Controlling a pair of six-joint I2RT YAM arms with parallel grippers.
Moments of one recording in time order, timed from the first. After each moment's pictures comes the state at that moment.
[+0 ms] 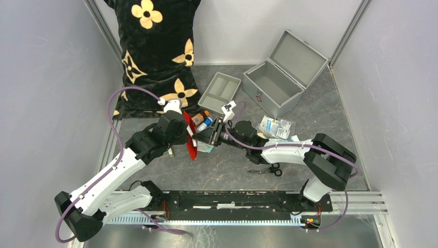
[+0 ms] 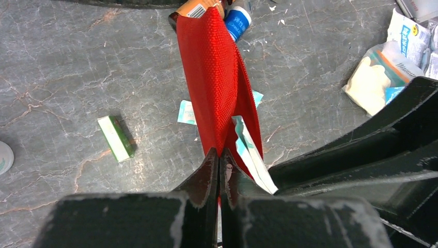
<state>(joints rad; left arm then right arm) -0.71 0.94 0.94 -0.77 -0.36 -0.60 0.98 1.61 0.76 0.82 -0.18 1.13</state>
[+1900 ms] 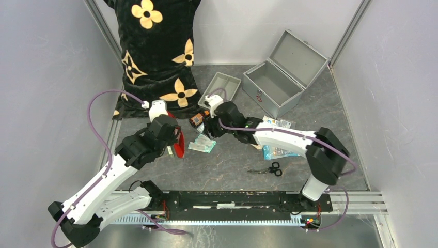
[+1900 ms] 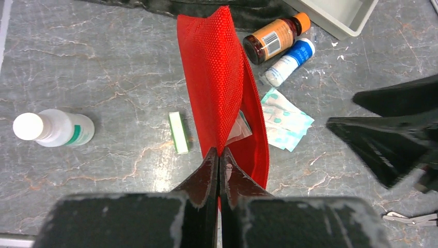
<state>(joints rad) -0.71 0.86 0.97 -0.92 -0.59 -0.65 0.93 1.64 1.13 -0.03 0.04 0.29</state>
